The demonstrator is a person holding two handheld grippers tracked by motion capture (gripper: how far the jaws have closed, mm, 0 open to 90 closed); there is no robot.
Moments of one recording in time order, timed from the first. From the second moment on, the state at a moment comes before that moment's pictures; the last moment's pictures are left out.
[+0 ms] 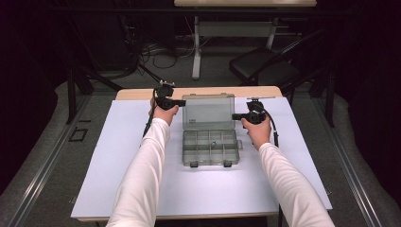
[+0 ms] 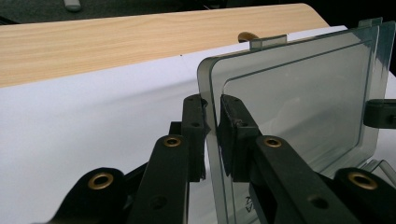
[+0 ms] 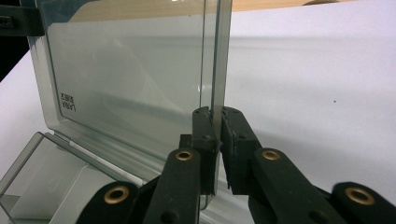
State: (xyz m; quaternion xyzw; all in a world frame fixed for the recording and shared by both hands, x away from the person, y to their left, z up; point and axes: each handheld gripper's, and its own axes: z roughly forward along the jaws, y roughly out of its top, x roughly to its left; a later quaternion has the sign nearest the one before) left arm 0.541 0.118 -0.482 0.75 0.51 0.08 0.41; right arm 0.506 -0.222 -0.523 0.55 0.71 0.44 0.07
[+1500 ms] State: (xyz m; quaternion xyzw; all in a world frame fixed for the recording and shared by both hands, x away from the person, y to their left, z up) left arm 0.498 0.121 -0.478 0.74 0.45 0.16 0.47; right arm 0.482 -0.222 -0.522 0.50 0.71 0.47 0.14
